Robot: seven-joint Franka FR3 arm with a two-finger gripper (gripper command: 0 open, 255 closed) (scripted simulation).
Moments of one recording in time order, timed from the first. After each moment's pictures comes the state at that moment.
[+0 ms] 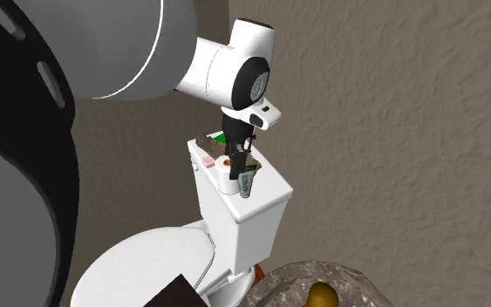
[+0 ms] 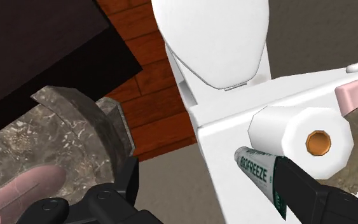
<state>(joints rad) 0.04 0.00 0.40 -2.08 0.17 2.02 0.98</state>
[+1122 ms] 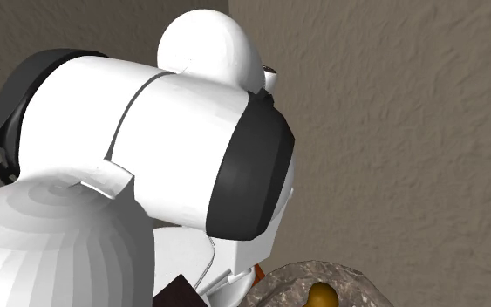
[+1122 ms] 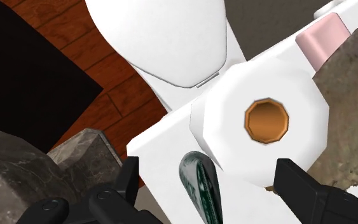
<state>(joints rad) 0.15 0.52 0.37 -1.71 0.06 2.14 1.33</state>
